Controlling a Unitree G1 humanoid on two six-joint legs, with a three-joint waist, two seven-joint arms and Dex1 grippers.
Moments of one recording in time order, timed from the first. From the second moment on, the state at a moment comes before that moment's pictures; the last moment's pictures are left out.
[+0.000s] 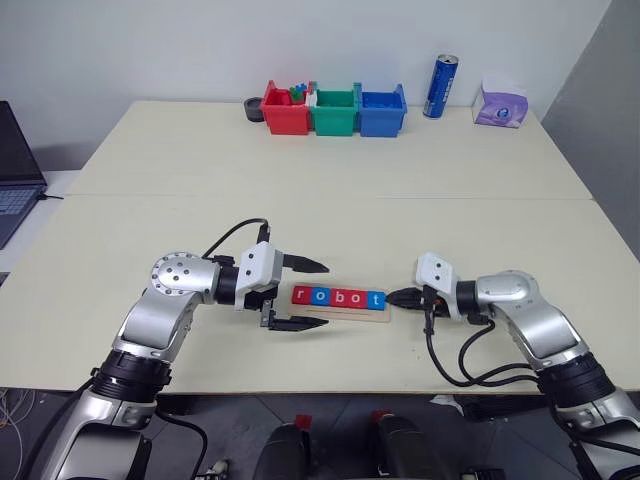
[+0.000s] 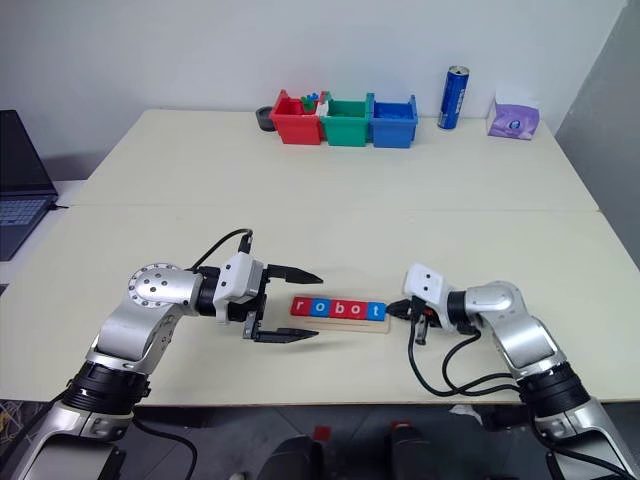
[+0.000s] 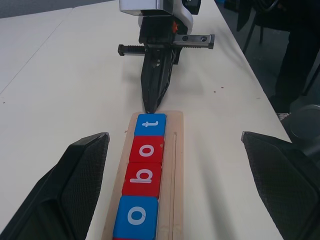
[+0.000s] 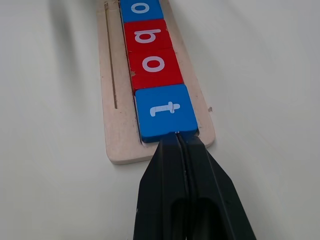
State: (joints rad) left arm -0.44 0.66 -0.14 0.00 -0.33 0.08 -1.35; right arm -0.42 -0.59 0.27 -0.02 0.10 0.36 1.06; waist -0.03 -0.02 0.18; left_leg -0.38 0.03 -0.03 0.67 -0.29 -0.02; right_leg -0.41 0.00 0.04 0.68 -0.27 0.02
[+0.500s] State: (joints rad) left arm -0.42 0.68 -0.14 0.00 -0.33 0.08 -1.35; right arm -0.43 -0.62 0.26 -0.03 0.11 0.36 1.08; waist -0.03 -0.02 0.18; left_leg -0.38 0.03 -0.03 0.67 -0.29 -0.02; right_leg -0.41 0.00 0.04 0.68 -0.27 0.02
